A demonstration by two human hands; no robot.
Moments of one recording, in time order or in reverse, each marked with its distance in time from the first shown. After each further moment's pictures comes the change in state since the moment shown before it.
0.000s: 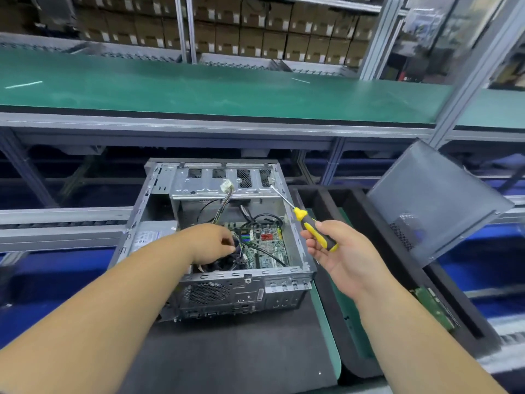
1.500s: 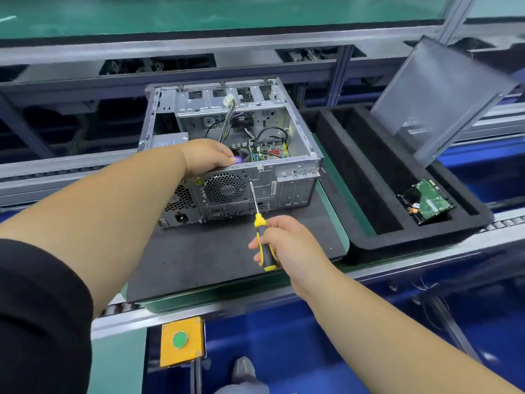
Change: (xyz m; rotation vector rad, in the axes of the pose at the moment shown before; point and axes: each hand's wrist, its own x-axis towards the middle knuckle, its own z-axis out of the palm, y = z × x) left_hand -0.053 -0.015 0.019 -0.361 0.023 0.024; right_hand -0.139 0.146 0.048 -0.357 -0.037 0.229
